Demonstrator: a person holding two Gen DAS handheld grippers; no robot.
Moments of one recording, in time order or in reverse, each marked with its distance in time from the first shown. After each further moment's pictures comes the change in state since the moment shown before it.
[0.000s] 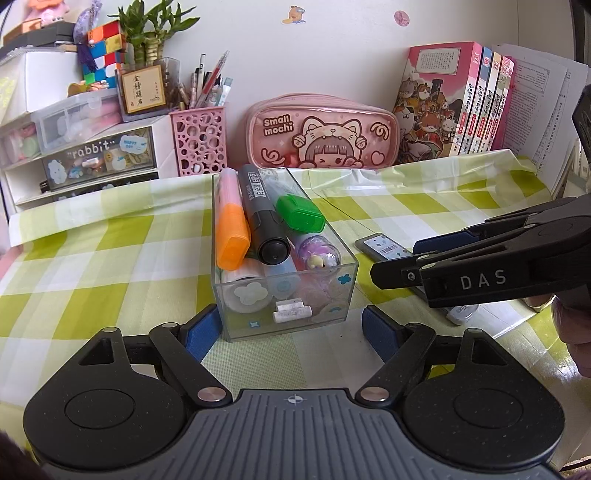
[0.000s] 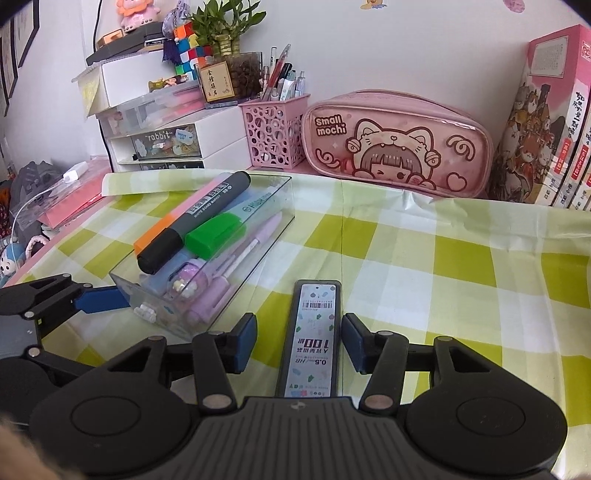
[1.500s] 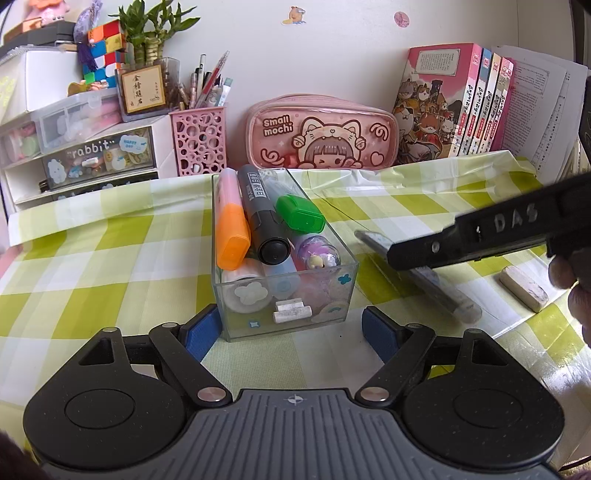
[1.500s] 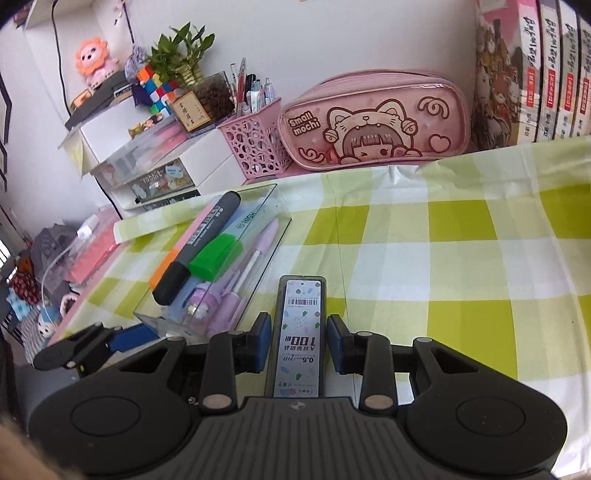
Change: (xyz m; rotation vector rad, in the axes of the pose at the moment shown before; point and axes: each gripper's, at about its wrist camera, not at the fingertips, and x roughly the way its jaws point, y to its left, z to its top) left arm 0.000 0.000 0.000 -0.001 0.000 0.000; right arm -0.011 -0.031 0.005 0.289 0.017 0.152
